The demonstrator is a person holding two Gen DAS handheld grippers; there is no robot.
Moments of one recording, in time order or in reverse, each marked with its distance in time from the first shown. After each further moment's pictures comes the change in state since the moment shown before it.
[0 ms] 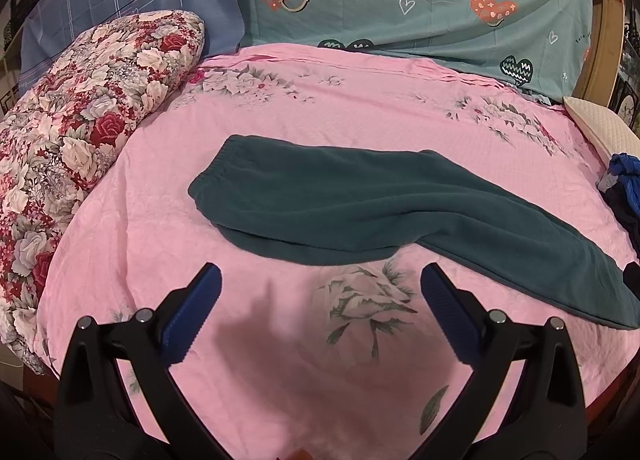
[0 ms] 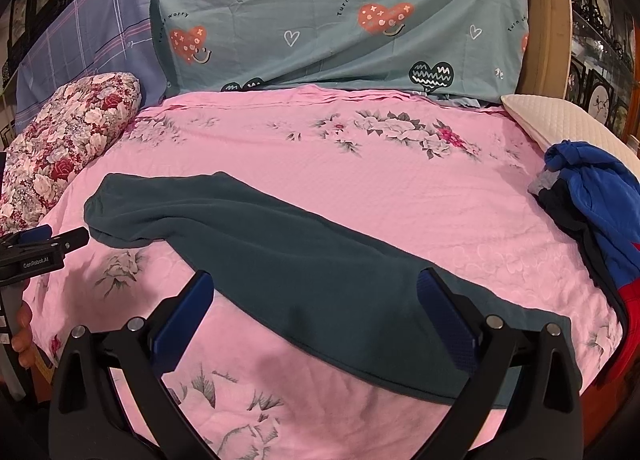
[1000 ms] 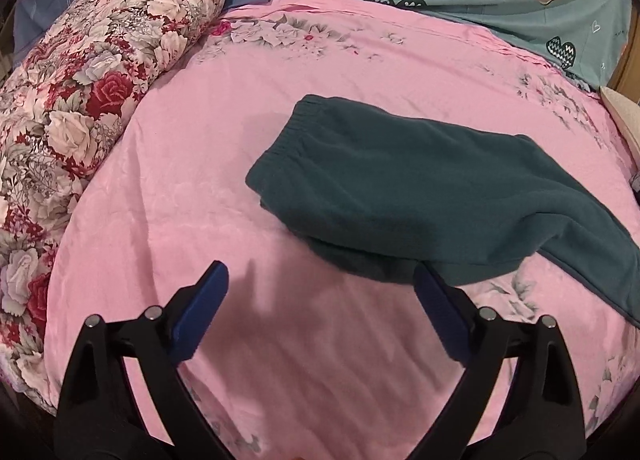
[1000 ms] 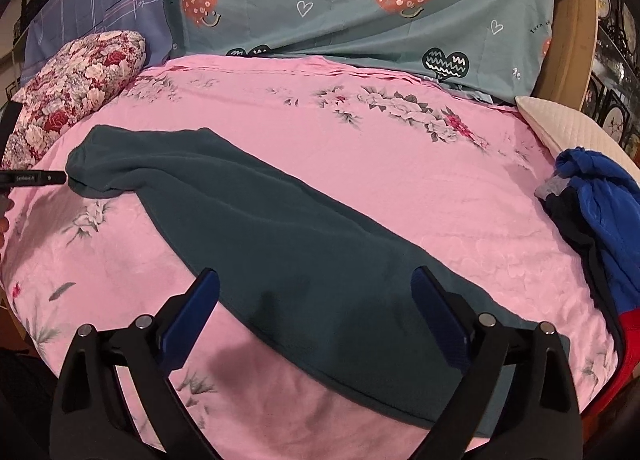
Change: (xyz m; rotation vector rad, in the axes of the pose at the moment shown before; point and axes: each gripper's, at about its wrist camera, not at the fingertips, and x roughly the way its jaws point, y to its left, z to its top) left arm 0.079 0.086 0.023 -0.011 0.169 0.038; right arm 0.040 -0.024 -0.021 -0.137 0.075 0.004
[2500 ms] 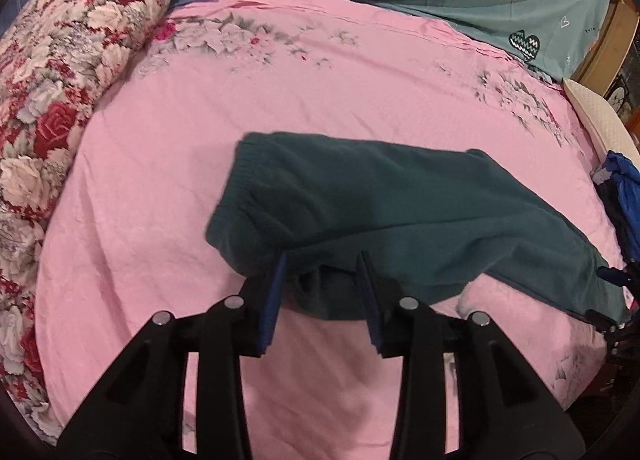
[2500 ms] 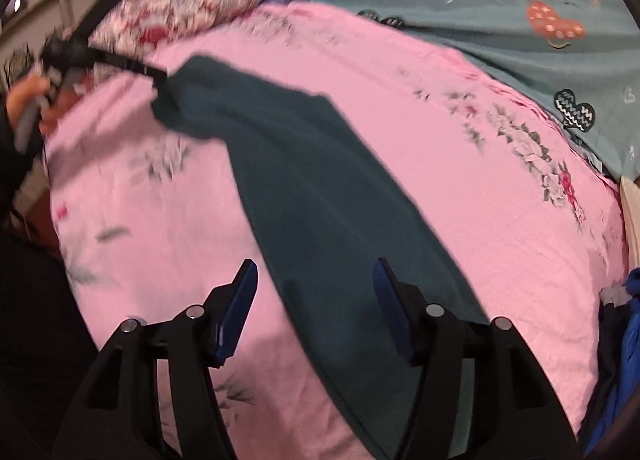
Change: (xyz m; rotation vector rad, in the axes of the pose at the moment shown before) left arm -0.001 -0.015 0.040 0.050 0.088 -0.206; right arm 0.026 0.048 0.029 -0.377 0.178 0.261
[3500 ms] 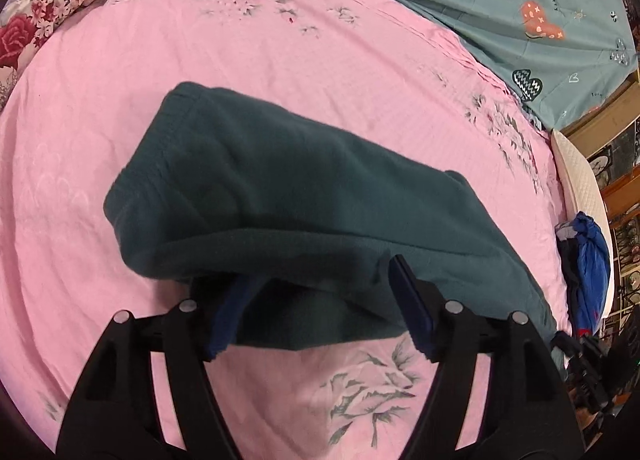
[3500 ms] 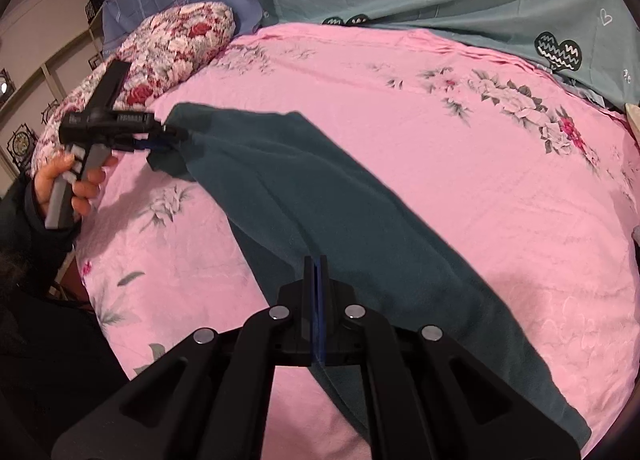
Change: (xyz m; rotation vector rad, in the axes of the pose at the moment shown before) left arm 0.044 -0.004 0.008 -0.238 0.053 -0.168; right arm -0.028 -0.055 -0.003 0.267 -0.125 0.148
